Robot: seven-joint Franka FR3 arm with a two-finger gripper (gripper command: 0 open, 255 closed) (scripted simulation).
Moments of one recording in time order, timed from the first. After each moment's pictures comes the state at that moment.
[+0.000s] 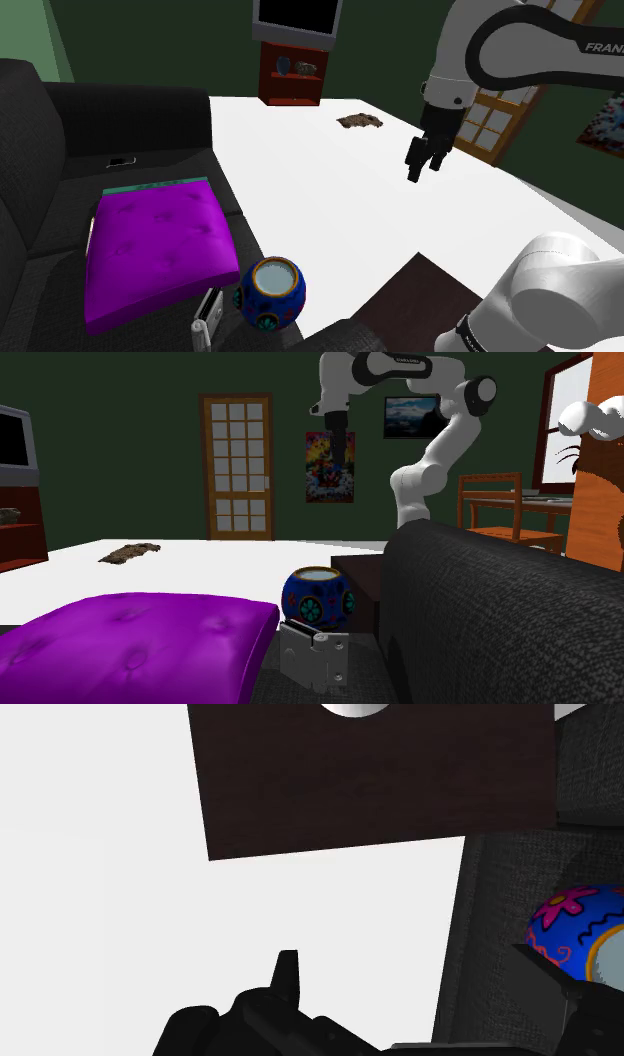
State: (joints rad) arm 0.01 -0.79 0.02 -2.45 -0.06 1.56 0.10
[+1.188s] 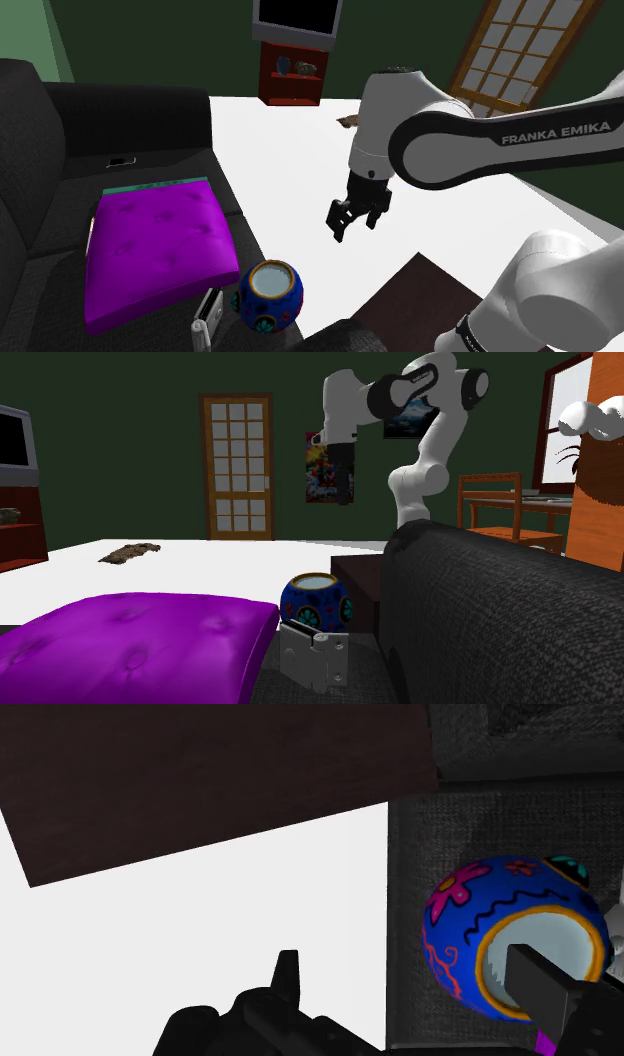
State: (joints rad) arm 0.11 -0.57 0.34 -2.61 0.17 1.99 0.51
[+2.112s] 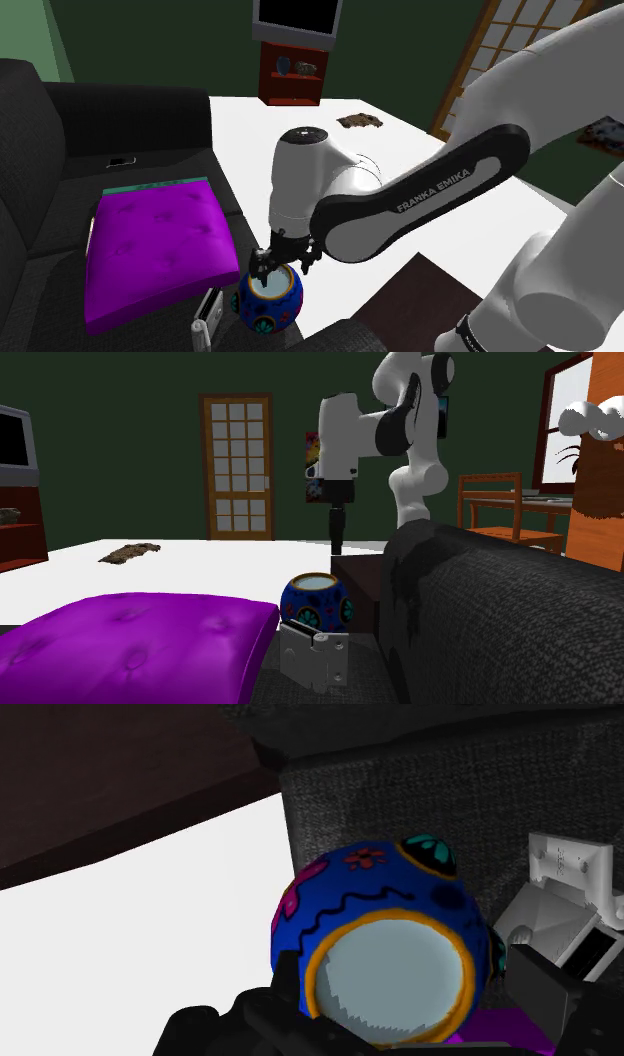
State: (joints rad) arm 0.08 -0.04 0.61 -2.42 0.02 2.37 0.99
